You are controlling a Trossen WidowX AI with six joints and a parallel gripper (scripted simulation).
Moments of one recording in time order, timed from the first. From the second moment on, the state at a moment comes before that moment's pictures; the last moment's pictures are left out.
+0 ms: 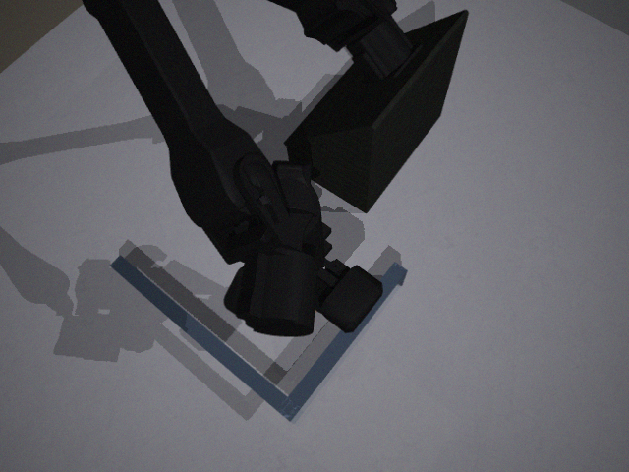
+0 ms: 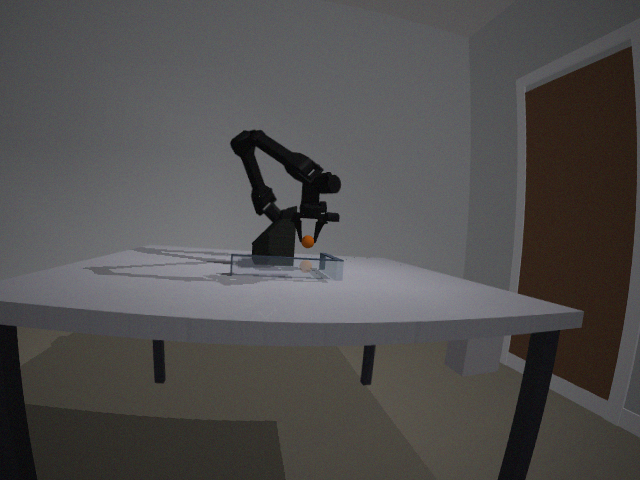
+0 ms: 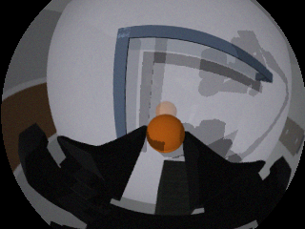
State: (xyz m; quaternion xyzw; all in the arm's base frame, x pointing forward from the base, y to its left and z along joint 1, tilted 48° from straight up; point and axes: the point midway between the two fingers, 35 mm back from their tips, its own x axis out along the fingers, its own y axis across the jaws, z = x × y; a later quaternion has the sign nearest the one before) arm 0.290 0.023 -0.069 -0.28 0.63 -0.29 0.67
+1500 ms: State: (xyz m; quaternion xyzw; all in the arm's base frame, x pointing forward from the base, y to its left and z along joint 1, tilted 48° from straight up) arm 0.291 -0.038 -0.124 -0.28 0.63 -0.29 0.66
